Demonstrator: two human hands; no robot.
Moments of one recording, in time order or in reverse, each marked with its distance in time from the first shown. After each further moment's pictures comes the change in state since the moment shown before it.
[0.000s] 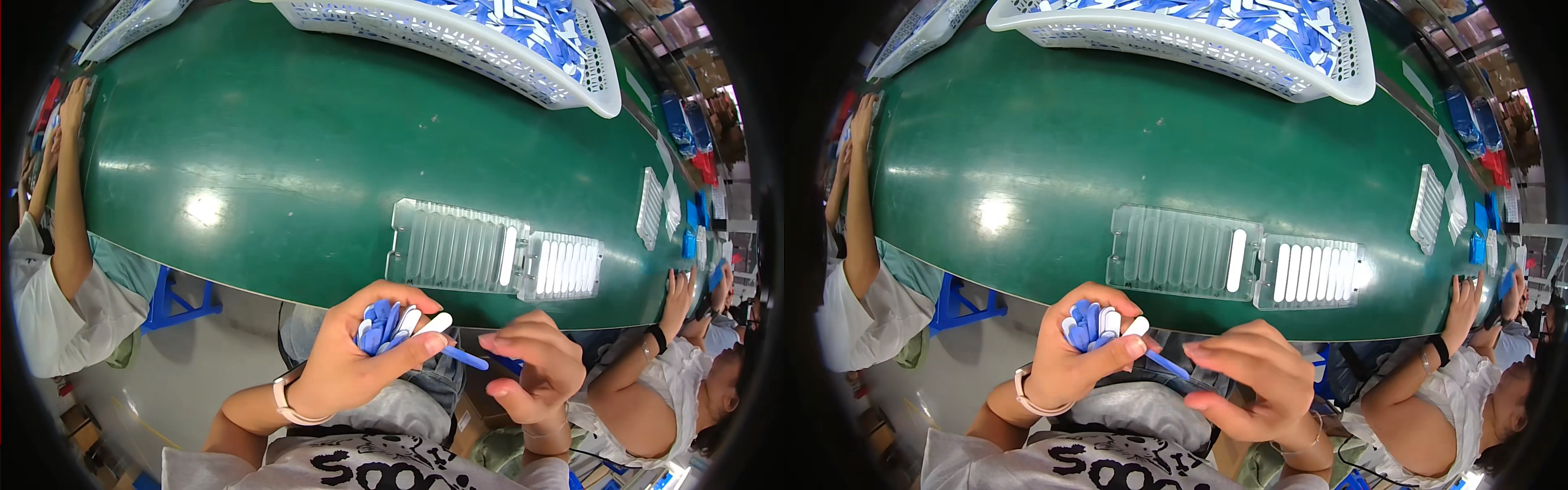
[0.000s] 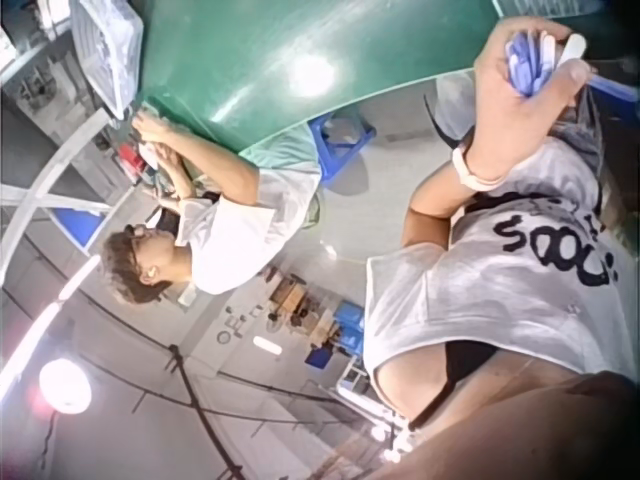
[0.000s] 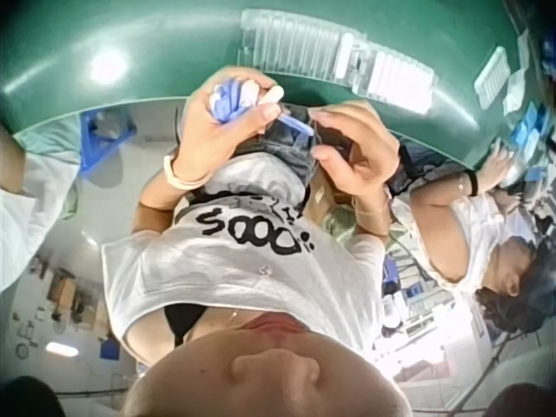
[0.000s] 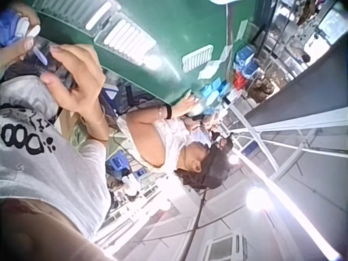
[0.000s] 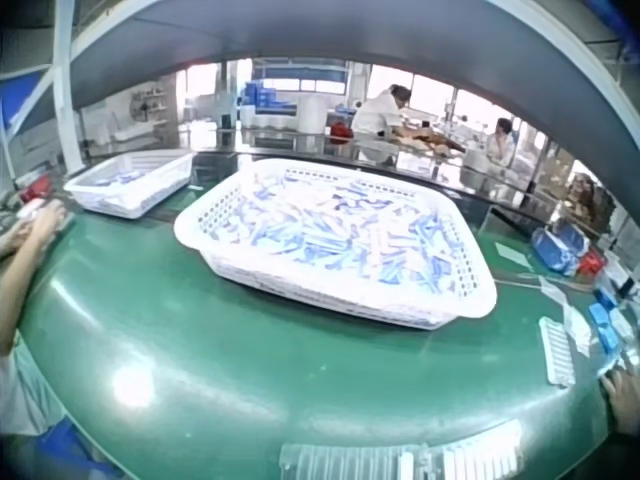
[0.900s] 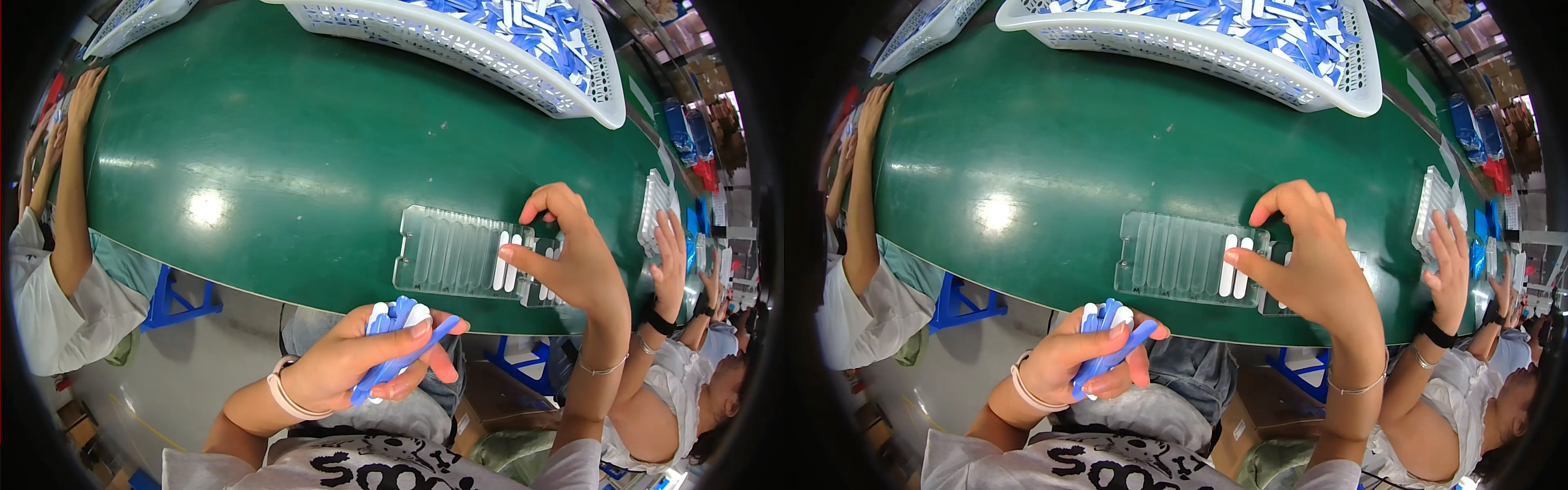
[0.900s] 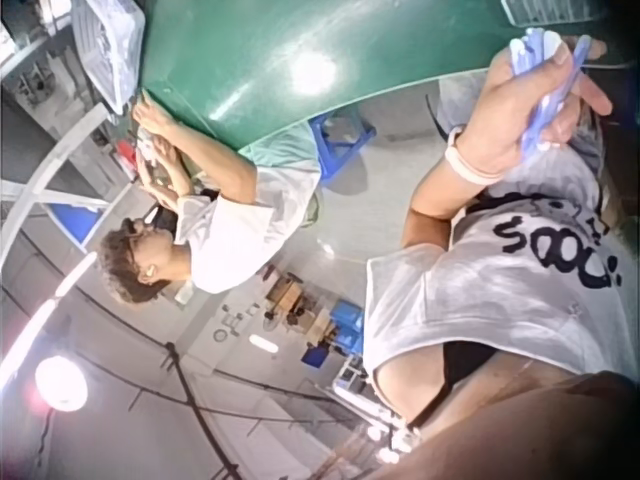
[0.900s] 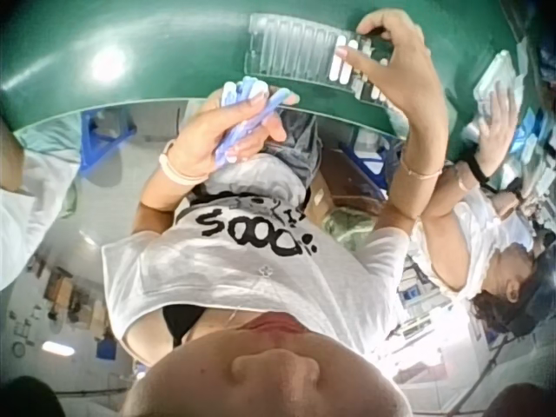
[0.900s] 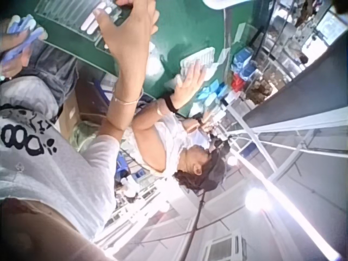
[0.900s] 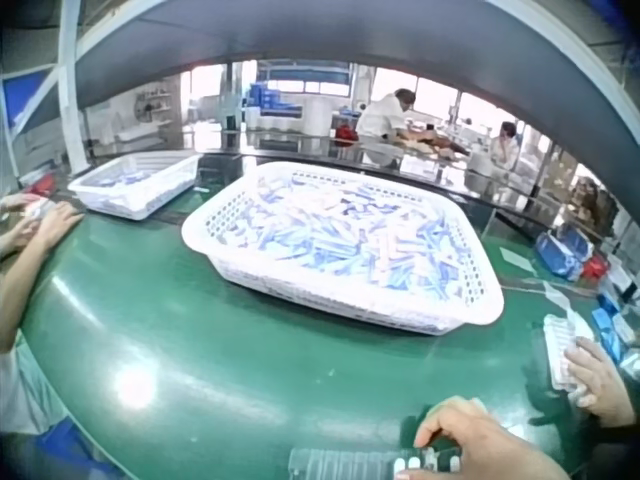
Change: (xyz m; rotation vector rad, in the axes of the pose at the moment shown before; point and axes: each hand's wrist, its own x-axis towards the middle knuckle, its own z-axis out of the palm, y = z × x) left_hand 0.009 0.015 -0.018 -0.508 -0.318 -0.476; right_hand 0.080 0.047 -0.038 -0.481 -0.306 0.390
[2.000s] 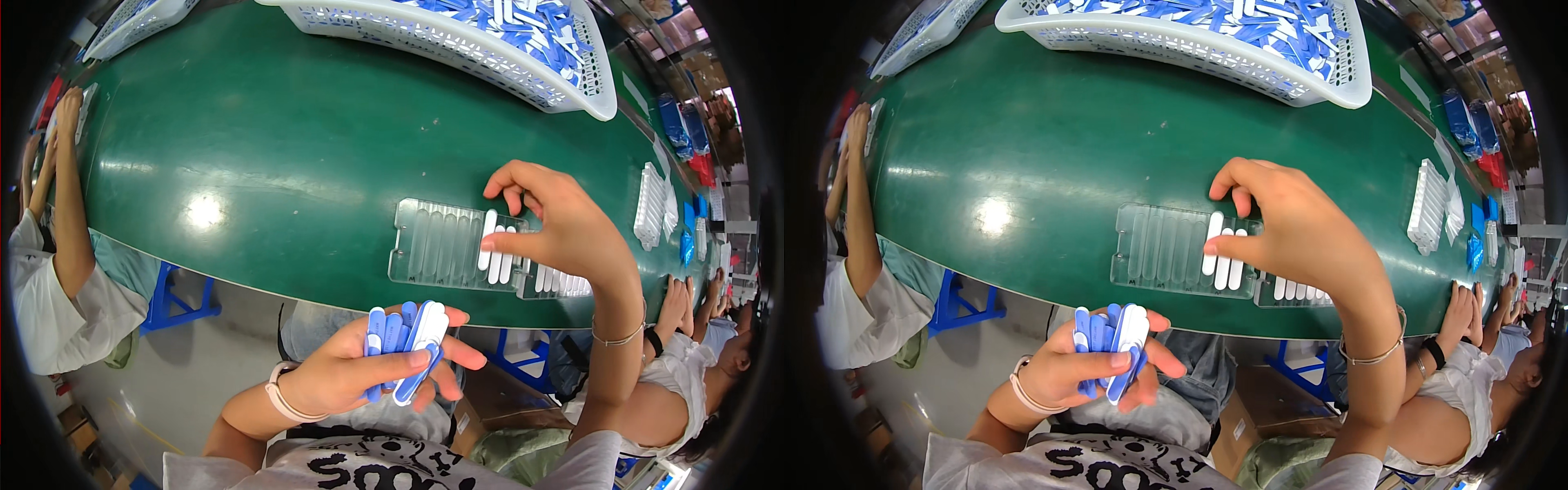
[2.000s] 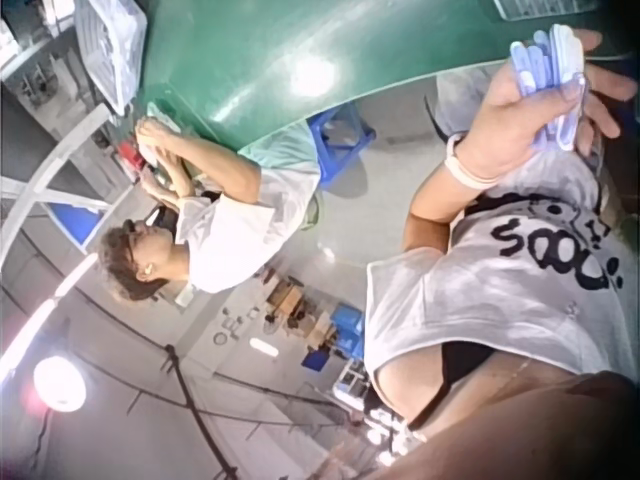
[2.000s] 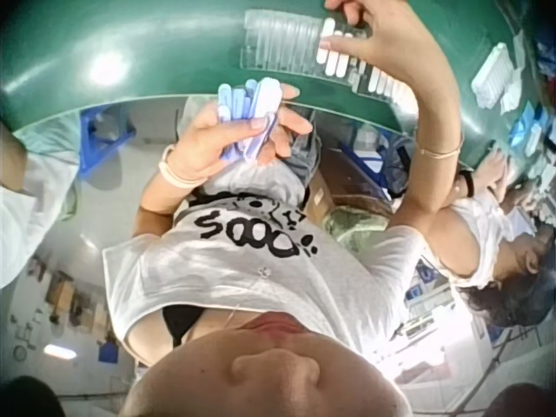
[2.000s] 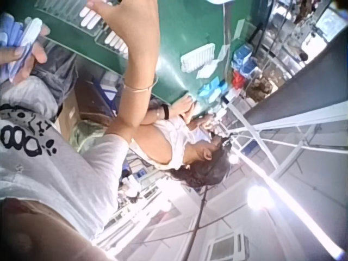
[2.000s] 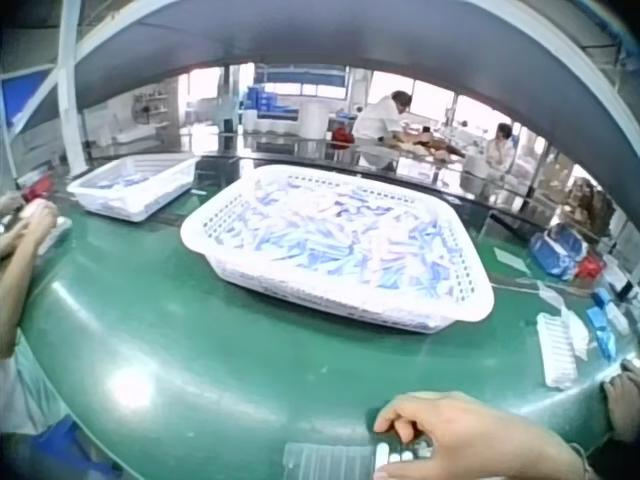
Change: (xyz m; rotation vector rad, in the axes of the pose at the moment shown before) left_hand -0.011 -0.010 0.006 0.033 -0.051 0.074; right_hand 0.029 -0.023 -0.012 0.054 -0.243 -0.168
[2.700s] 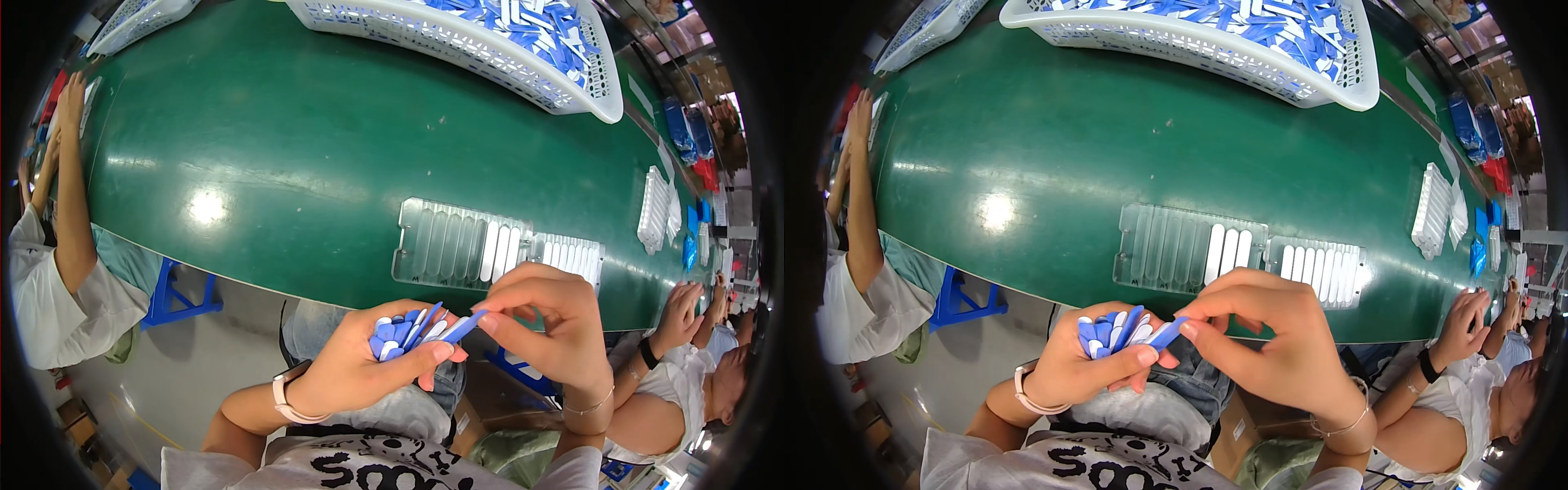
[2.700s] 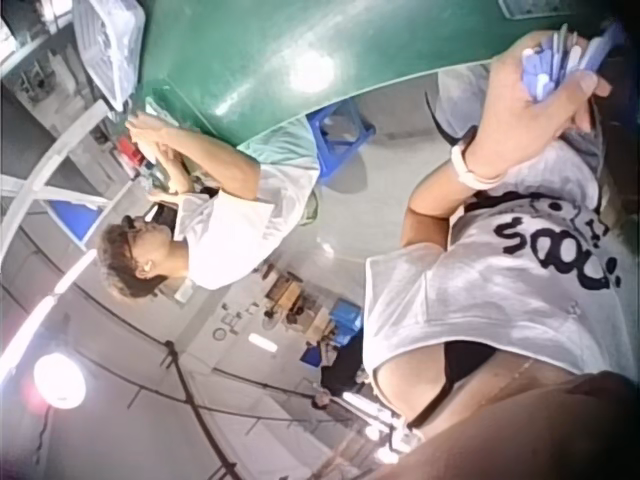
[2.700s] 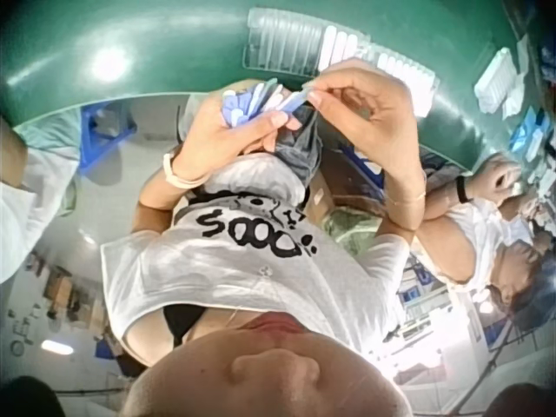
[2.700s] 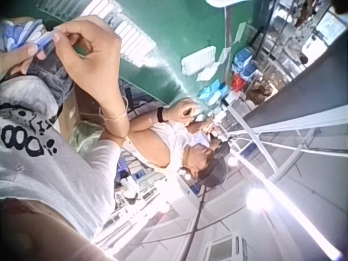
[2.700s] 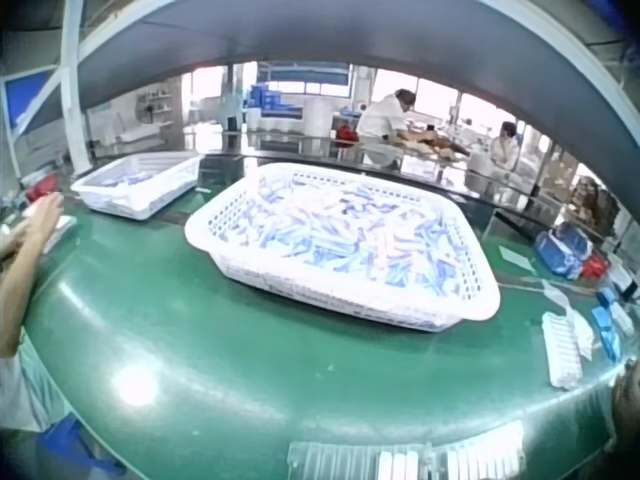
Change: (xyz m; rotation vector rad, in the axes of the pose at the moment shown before) left_hand 0.005 -0.004 0.005 0.406 0.211 0.136; right_hand -0.058 -0.035 0.042 0.520 0.180 0.063
